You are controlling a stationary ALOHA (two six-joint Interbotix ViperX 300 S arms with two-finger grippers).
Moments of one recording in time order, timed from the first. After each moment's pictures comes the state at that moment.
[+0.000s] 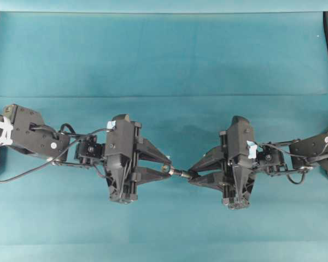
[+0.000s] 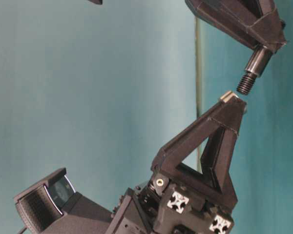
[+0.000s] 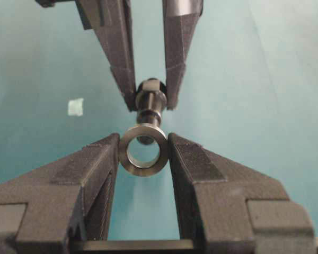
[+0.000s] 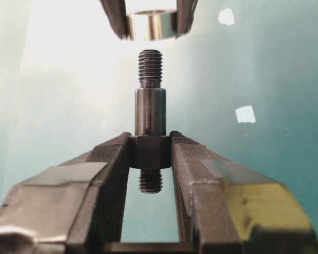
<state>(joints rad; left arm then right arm) -0.10 0.10 0.72 0.02 -0.43 -0.13 0.15 0.00 0.99 0.11 -0.51 0.22</state>
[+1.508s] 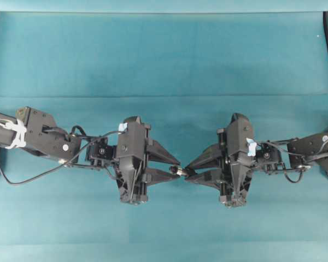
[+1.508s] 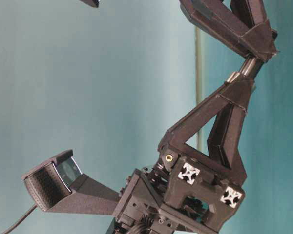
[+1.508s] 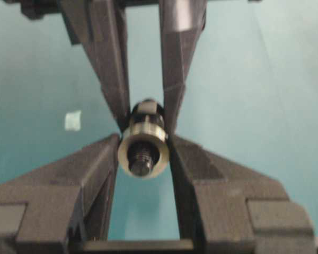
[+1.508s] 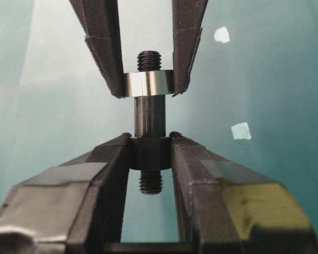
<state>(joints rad) -0.10 0.15 0.67 0.02 -0.43 -0.13 0.14 0.01 0.98 0.11 -0.55 0.22</state>
